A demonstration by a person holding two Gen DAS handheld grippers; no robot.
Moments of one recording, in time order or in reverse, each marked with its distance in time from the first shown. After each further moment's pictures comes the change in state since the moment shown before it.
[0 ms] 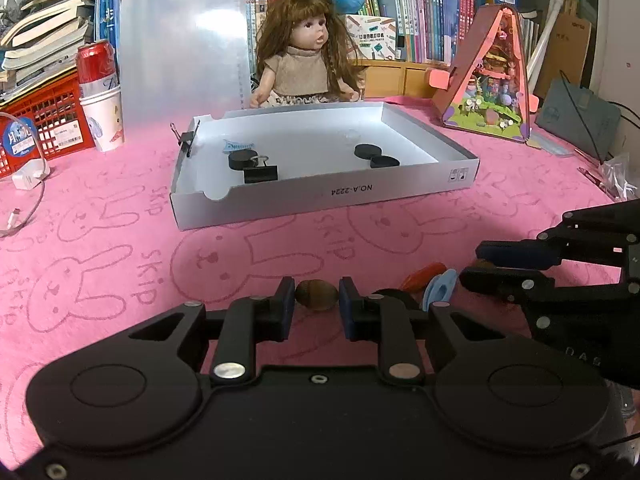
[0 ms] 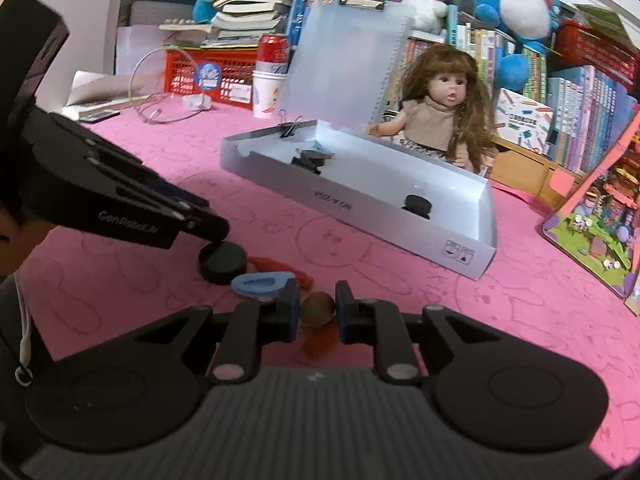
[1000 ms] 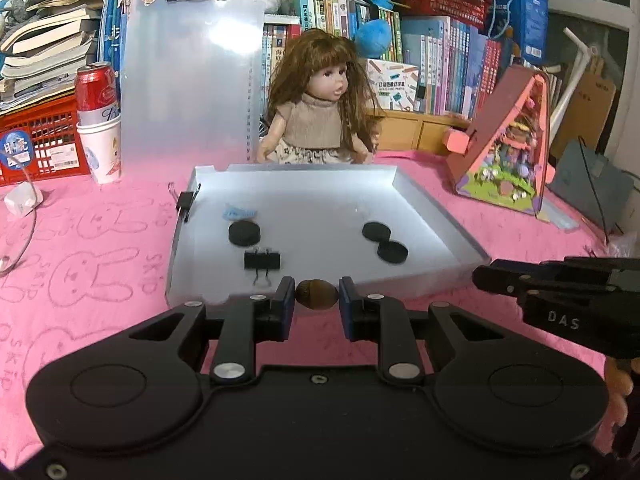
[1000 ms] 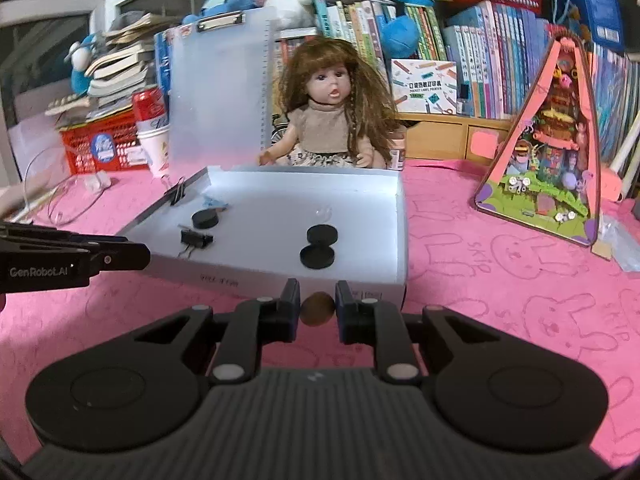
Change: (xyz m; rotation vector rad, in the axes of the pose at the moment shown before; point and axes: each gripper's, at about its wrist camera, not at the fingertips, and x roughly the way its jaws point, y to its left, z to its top) left arm 0.020 0.012 0.080 -0.109 -0.050 -0.018; right arm 0.030 -0.083 0.048 0.345 0.014 -0.144
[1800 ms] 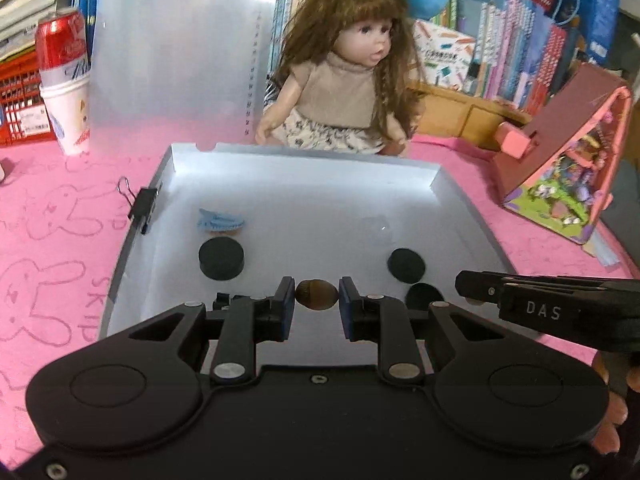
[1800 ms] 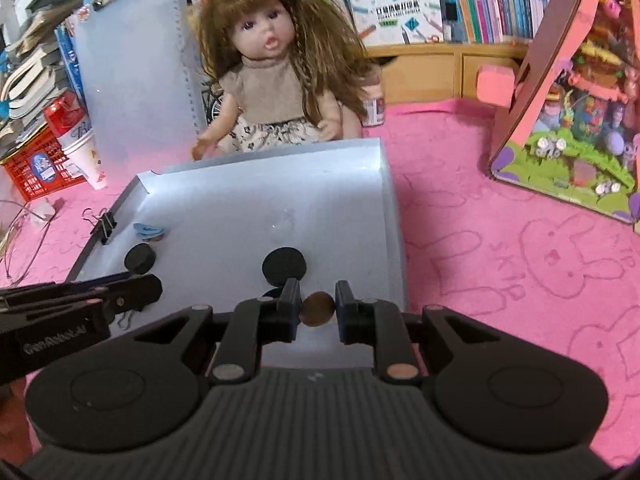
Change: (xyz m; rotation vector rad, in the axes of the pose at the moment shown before) left arm 0.121 0.004 0.052 -0.113 0.160 0.048; right arm 0.108 -0.029 0.056 0.172 0.235 -0.024
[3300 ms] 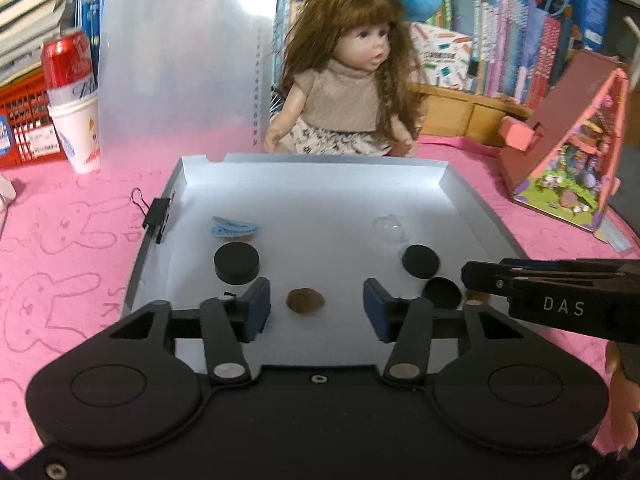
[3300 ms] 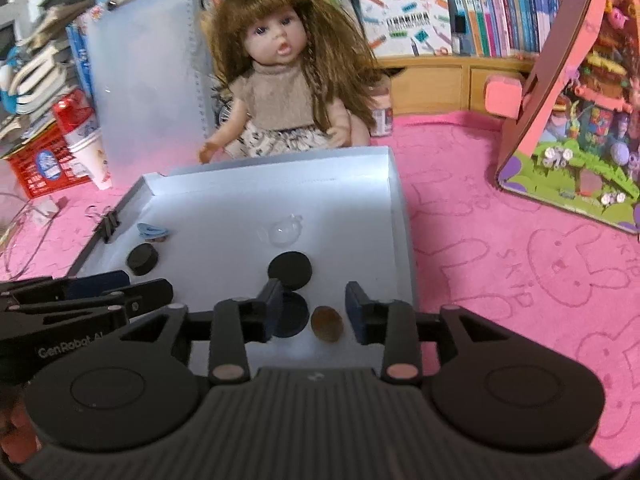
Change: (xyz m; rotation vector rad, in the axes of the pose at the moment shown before) left arm -0.015 0.000 -0.013 0.072 -0.064 0.025; right arm -0.012 0.002 -0.011 -0.055 -0.069 0.029
